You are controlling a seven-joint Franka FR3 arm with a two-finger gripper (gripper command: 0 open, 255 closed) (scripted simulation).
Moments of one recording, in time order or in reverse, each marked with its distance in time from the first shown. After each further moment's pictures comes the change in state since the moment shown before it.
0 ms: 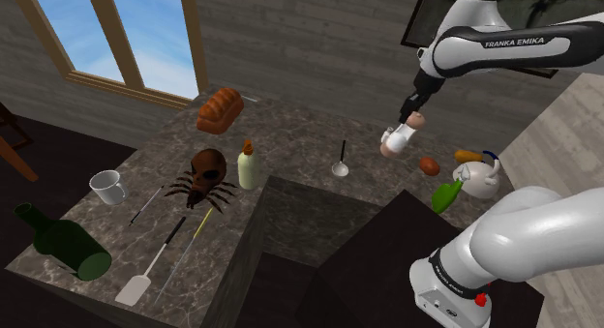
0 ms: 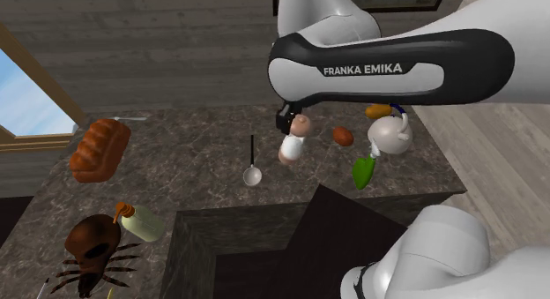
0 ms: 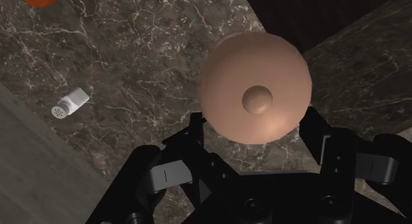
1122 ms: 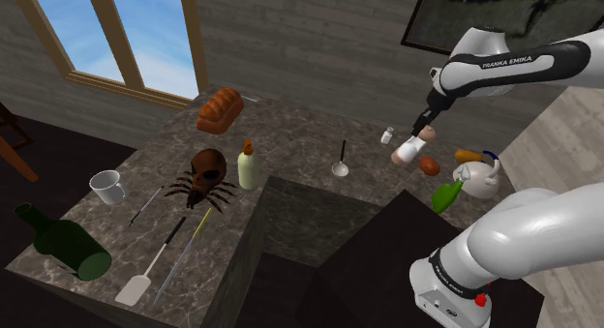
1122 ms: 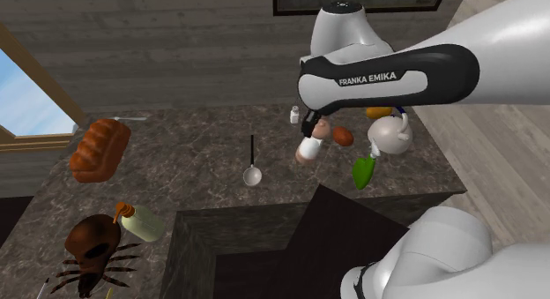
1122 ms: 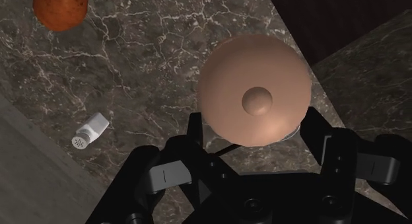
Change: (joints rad) arm -0.061 0.070 -0.155 -0.077 -0.051 0.168 -0.154
